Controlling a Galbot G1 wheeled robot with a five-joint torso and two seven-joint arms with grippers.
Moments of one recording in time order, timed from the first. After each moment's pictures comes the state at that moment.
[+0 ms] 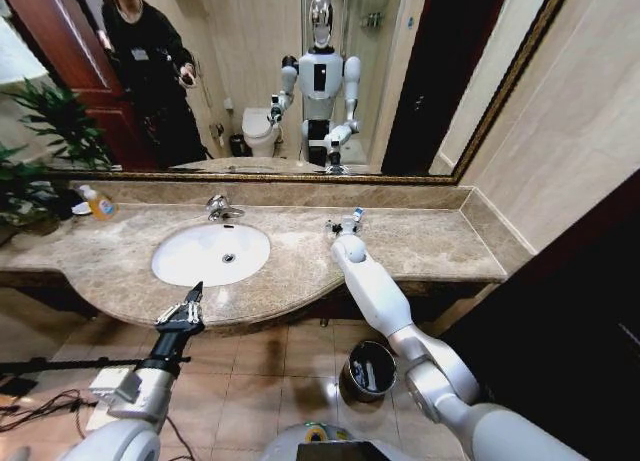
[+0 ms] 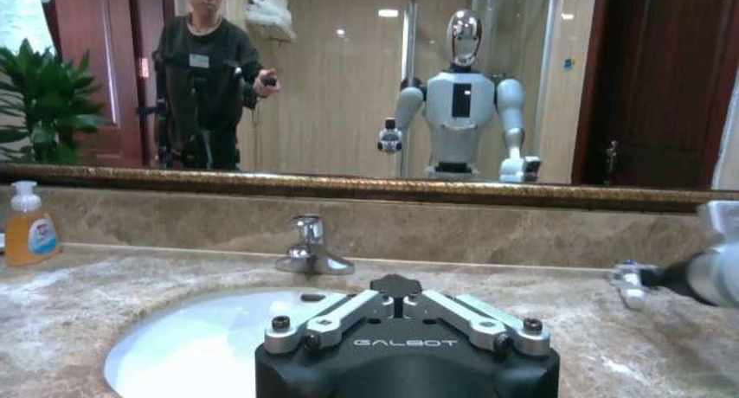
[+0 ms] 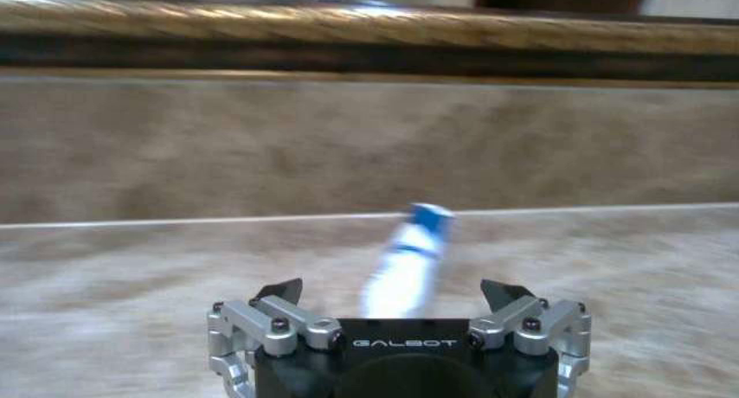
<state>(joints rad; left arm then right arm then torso) 1.83 -1.36 -0.81 -2.47 -0.37 0.17 0.05 -0.43 1.48 0.14 1.15 0.43 -0.44 0.55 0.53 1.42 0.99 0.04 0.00</state>
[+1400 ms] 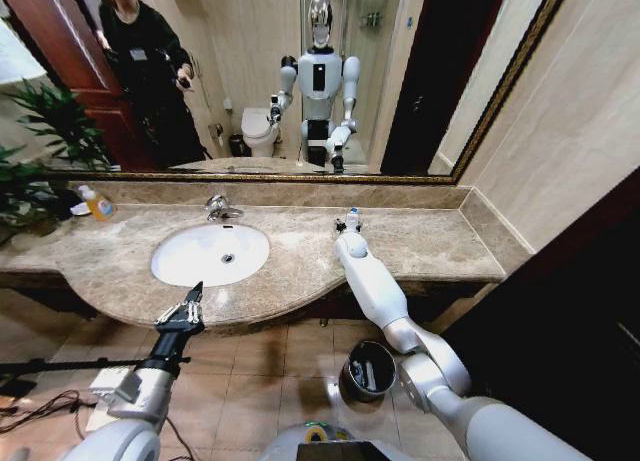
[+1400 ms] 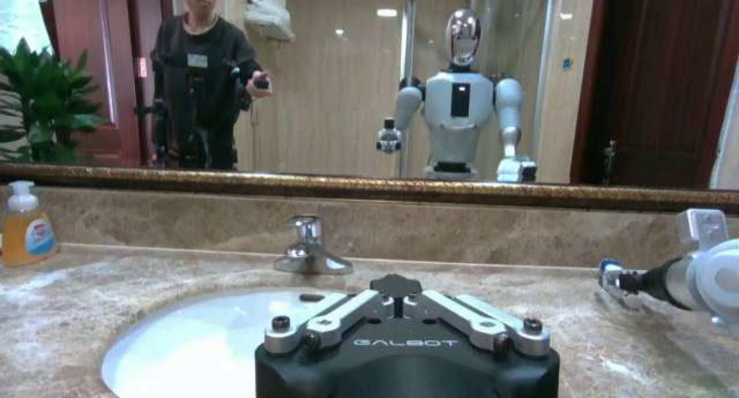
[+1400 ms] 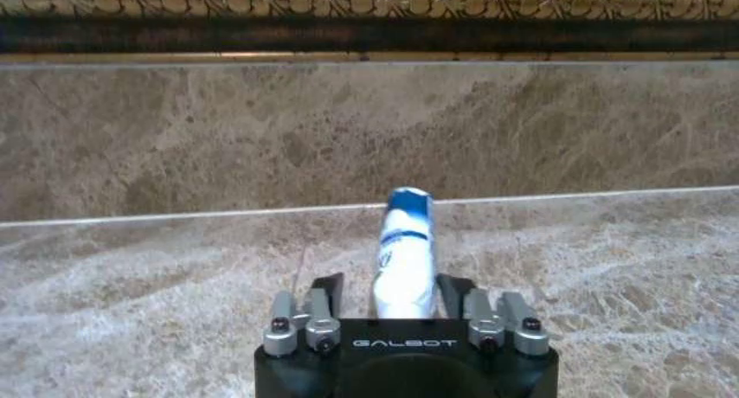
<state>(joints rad) 1.83 -1.36 -0.81 -2.47 -0.37 0.17 0.05 -0.39 1.55 0.17 1.03 0.38 -0.39 0.50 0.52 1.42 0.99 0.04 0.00</state>
